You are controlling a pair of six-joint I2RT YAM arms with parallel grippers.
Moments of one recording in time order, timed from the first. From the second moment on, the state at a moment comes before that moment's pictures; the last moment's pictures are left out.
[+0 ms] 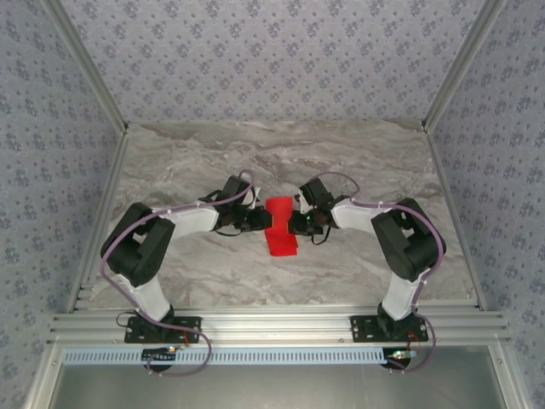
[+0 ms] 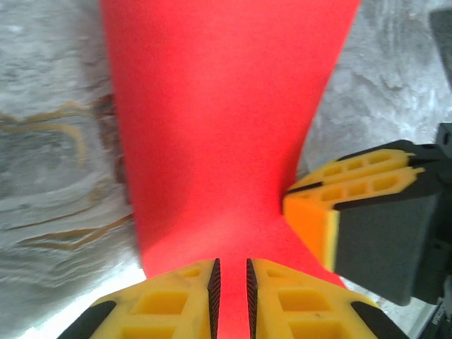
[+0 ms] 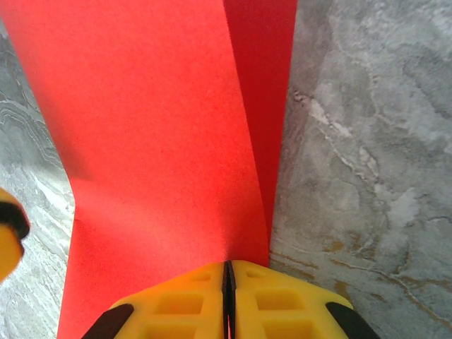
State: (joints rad) left arm -0.61 1.75 0.93 -0.10 0.46 -0.62; right arm 0.57 1.79 0.95 -0.26 -0.34 0.52
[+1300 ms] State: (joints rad) left arm -0.66 1.89 1.01 -0.08 0.40 -0.65; right arm 0.50 1.91 1.18 -0.27 -0.43 0.50
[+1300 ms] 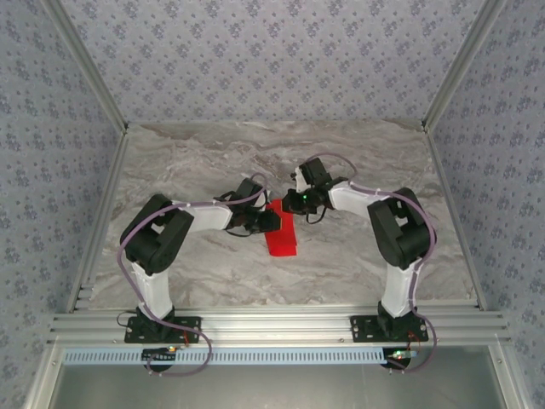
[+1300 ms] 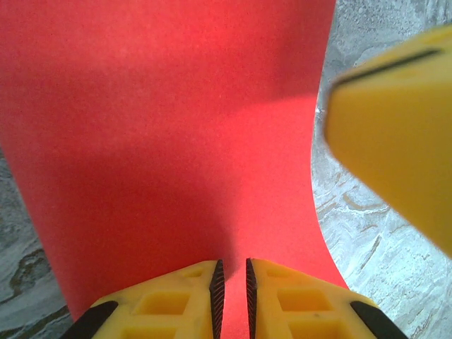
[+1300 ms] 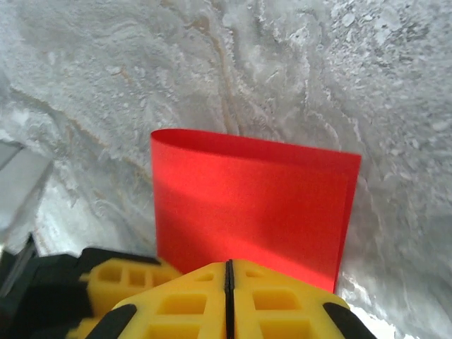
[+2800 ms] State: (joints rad) left arm -0.71 1.78 0.88 -0.07 0.39 -0.61; right arm 0.51 2.01 1.21 -0.22 -0.43 0.53
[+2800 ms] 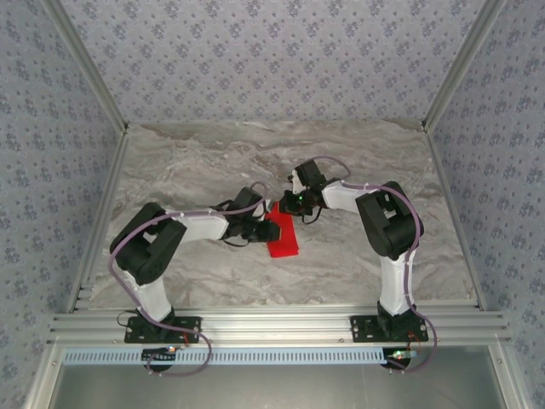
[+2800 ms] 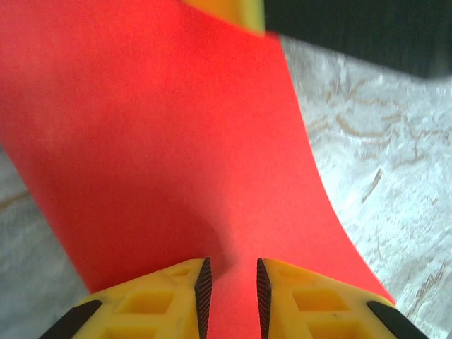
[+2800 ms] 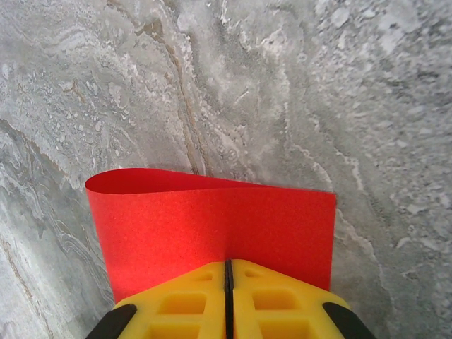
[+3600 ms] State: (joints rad) left arm -0.83 1.47 0.62 -0.04 0.38 -0.69; right arm 0.51 2.01 1.21 -0.23 -0.44 0.53
